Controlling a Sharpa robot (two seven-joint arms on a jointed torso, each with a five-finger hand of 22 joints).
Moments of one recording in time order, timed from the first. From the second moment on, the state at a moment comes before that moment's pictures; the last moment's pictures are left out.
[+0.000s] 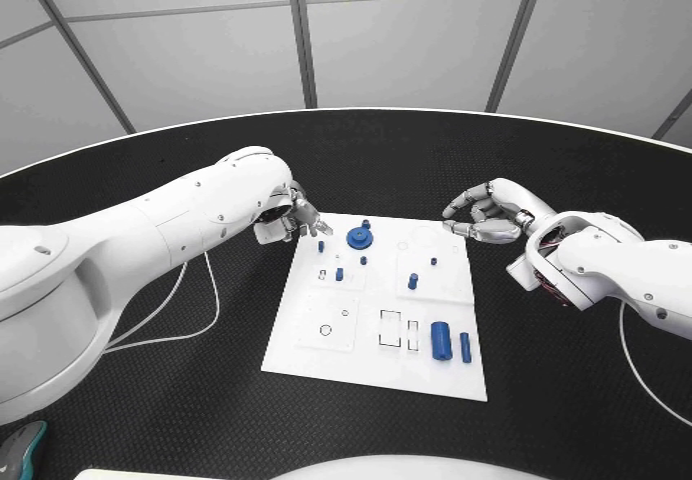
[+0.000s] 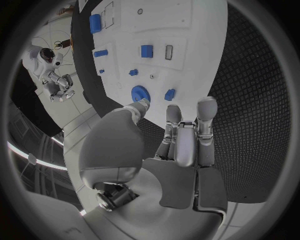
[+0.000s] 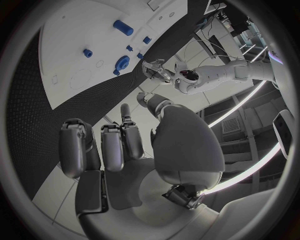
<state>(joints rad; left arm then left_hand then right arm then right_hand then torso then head) 1.35 -0.32 -0.08 0.74 -0.90 0.29 -0.57 1.14 -0.22 0.44 0.29 0.05 0.65 0.13 0.82 0.50 1.01 0.05 1.17 0.57 1.47 -0.02 1.44 1.31 0.15 1.19 0.07 1.15 0.76 1.28 -0.93 -0.13 1.51 -0.92 -0.45 0.06 1.19 -0.21 0.50 0.09 0.45 0.87 0.15 0.34 0.38 1.45 0.07 1.41 1.31 1.46 -0.01 1.50 1.31 0.03 1.47 0.09 1.43 1.31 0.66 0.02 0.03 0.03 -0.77</state>
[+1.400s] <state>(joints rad) 1.32 -0.28 -0.08 0.66 -0.90 0.29 -0.56 1.15 -0.20 0.44 0.28 0.05 0.66 0.12 0.82 0.49 1.02 0.05 1.18 0.58 1.47 -0.02 1.45 1.31 0.15 1.20 0.07 1.16 0.78 1.28 -0.92 -0.13 1.52 -0.92 -0.45 0.06 1.19 -0.21 0.50 0.09 0.45 0.87 0.15 0.34 0.38 1.45 0.07 1.41 1.31 1.46 -0.01 1.50 1.31 0.03 1.47 0.09 1.43 1.31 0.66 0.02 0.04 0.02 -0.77</state>
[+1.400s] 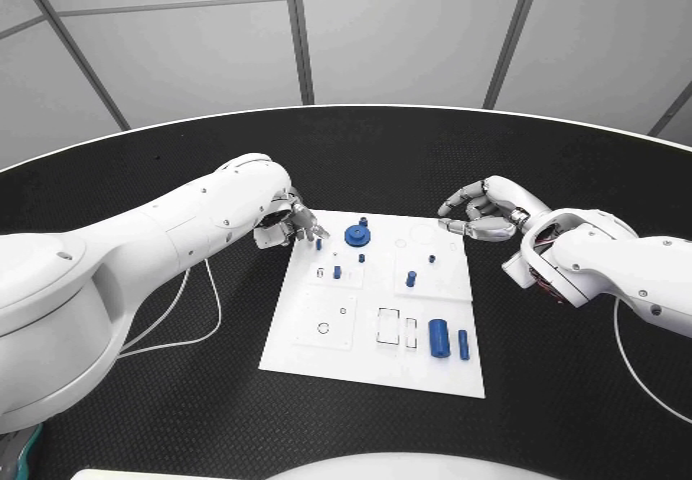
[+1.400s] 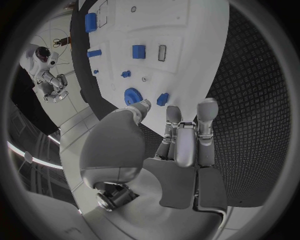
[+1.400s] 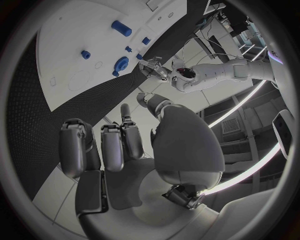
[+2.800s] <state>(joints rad) 1.32 -0.26 -0.08 0.63 -0.90 0.33 -0.56 1.17 -0.17 0.44 0.28 0.05 0.70 0.11 0.83 0.48 1.05 0.03 1.19 0.60 1.47 -0.02 1.46 1.31 0.15 1.22 0.06 1.19 0.81 1.28 -0.92 -0.13 1.52 -0.92 -0.45 0.05 1.19 -0.21 0.50 0.09 0.45 0.87 0.15 0.34 0.38 1.45 0.07 1.41 1.31 1.46 -0.01 1.50 1.31 0.03 1.47 0.09 1.43 1.31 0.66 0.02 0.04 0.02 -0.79</state>
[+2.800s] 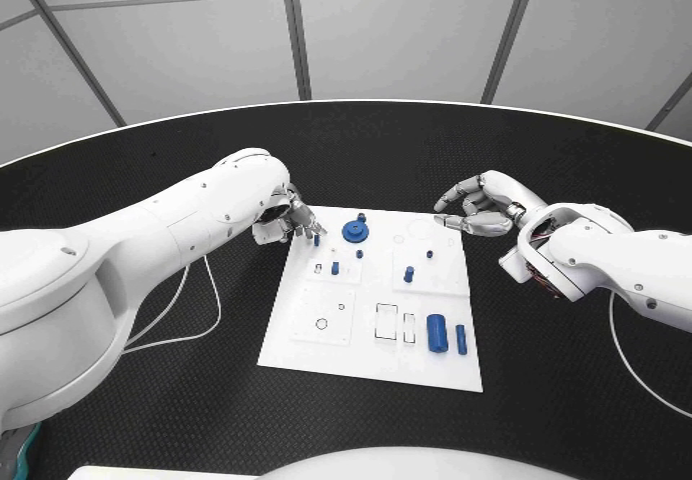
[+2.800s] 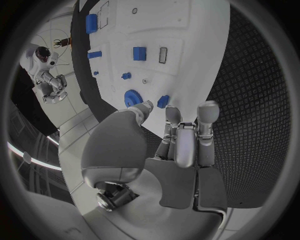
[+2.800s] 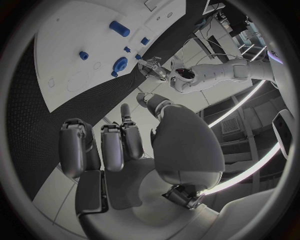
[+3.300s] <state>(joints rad) 1.32 -0.26 -0.08 0.62 -0.90 0.33 -0.56 1.18 -0.17 0.44 0.28 0.05 0.70 0.11 0.83 0.48 1.05 0.03 1.19 0.60 1.46 -0.03 1.46 1.31 0.15 1.22 0.06 1.19 0.82 1.28 -0.92 -0.13 1.52 -0.92 -0.45 0.06 1.19 -0.21 0.50 0.09 0.45 0.87 0.15 0.34 0.38 1.45 0.07 1.41 1.31 1.46 -0.01 1.50 1.31 0.03 1.47 0.09 1.43 1.31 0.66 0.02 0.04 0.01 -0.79</state>
